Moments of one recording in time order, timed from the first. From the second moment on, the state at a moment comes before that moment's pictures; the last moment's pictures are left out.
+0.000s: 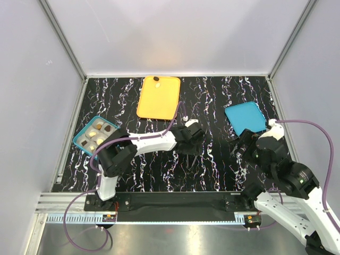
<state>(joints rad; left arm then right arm) -1.02 1.94 1.33 -0.45 -0.14 -0.83 0.65 0.54 0.98 -1.04 0.43 0.79</state>
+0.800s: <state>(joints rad) -1.02 1.87 1.35 -0.46 -0.16 -0.84 0.65 0.55 0.97 -1.04 0.42 0.81</state>
